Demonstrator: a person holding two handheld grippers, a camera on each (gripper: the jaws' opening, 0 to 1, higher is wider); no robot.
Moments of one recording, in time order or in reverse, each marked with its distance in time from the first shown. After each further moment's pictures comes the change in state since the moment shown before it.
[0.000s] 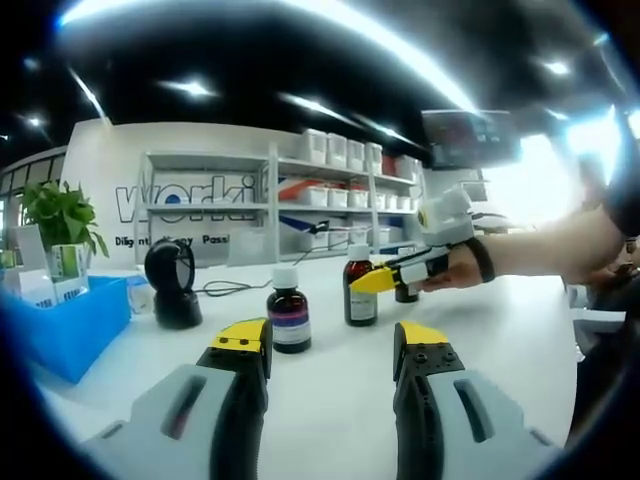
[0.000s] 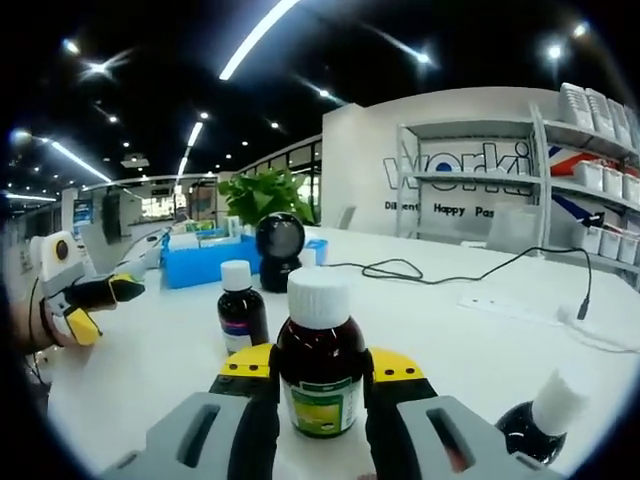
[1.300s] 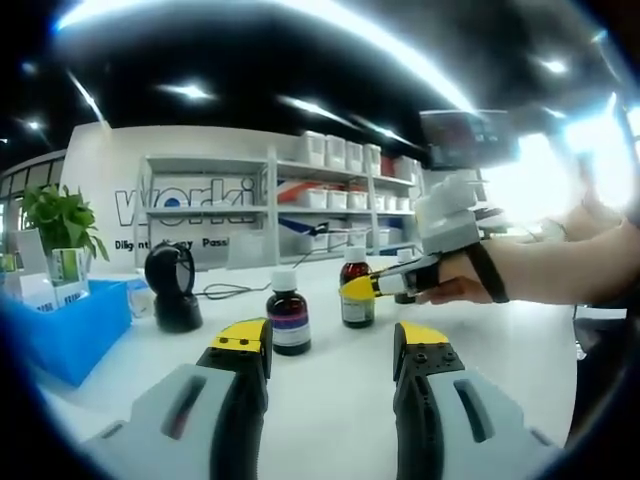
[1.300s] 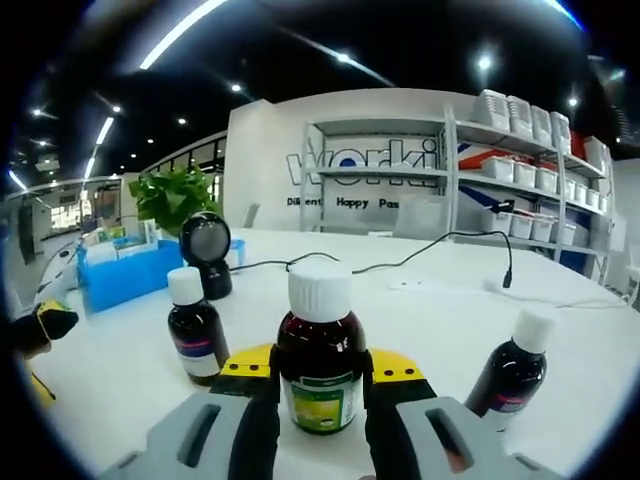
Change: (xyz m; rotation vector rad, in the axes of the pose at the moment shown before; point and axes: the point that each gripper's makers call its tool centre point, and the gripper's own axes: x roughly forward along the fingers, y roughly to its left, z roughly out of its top) left arm -0.001 -0.001 0.002 0.010 -0.011 -0.002; right arm -0.003 -0.002 -0.002 0.072 0.028 -0.450
